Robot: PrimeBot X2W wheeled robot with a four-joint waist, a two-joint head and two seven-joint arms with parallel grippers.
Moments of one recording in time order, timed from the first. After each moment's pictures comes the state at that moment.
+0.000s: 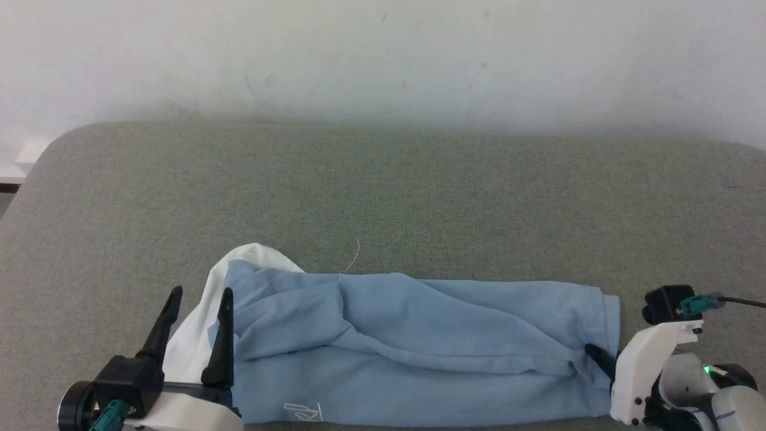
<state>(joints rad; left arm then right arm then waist) 0.08 0.39 -0.25 -0.08 -0.40 0.17 -0.26 -0.09 -0.23 0.07 0.26 0.49 0.13 0.62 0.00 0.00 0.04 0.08</state>
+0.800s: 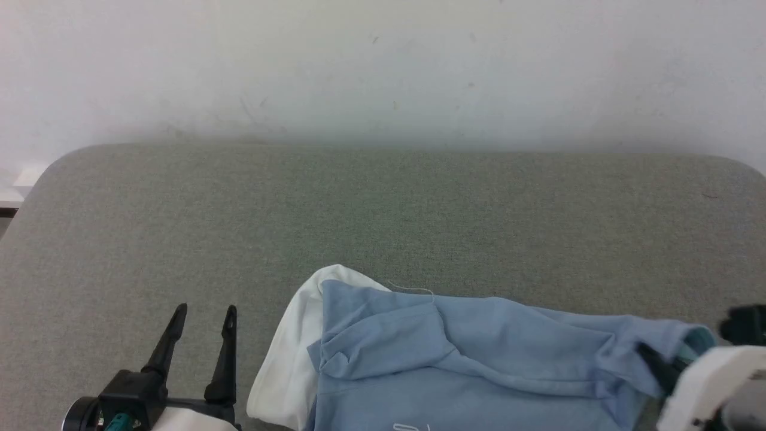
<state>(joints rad) 0.12 0.40 -0.25 -0.08 -0.40 0.17 -0.26 0.12 -0.19 -0.21 -0.07 0.47 0.13 0.66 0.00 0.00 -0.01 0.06</state>
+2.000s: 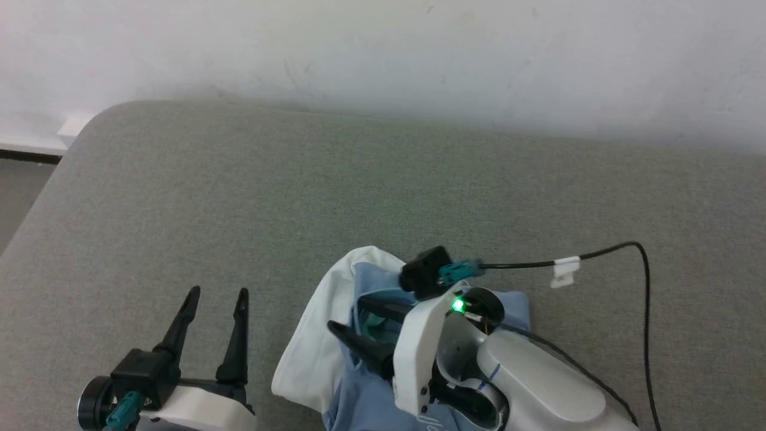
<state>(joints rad) 0.05 0.37 -0.27 -0.02 -0.41 0.14 -0.26 -0.51 -0.05 0.82 0.51 0.82 0.13 0.19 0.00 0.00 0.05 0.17</state>
